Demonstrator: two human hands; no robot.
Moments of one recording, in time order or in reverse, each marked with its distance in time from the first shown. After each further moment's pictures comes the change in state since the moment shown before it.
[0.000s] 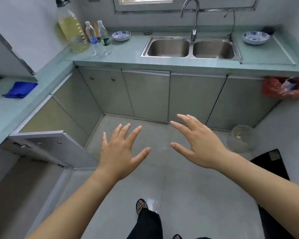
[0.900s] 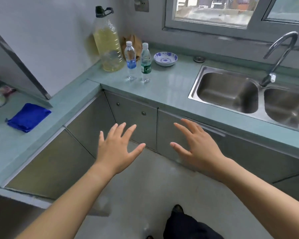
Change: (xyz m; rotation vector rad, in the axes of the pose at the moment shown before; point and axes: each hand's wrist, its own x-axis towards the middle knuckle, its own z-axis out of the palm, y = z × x) left_hand 0.396 -0.253 -0.041 0.003 0.079 -0.260; right_hand 0.507 0.003 -0.002 0.004 -0.011 -0.120
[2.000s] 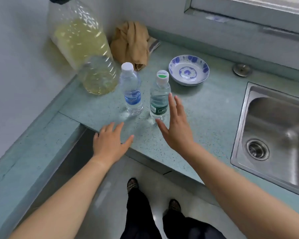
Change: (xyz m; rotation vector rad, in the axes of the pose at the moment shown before) left_hand 0.468 -0.136 0.089 0.011 -0.216 -0.174; right_hand 0.507 0.065 0.084 0.351 0.168 0.151
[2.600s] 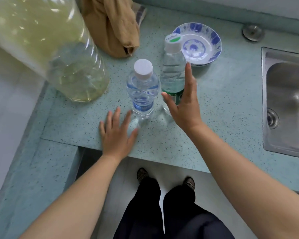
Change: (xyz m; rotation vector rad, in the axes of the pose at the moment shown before) left_hand 0.124 -0.058 0.057 -0.039 -0.010 0.308; right_hand 0.097 0.001 0.073 0.202 0.373 0.075
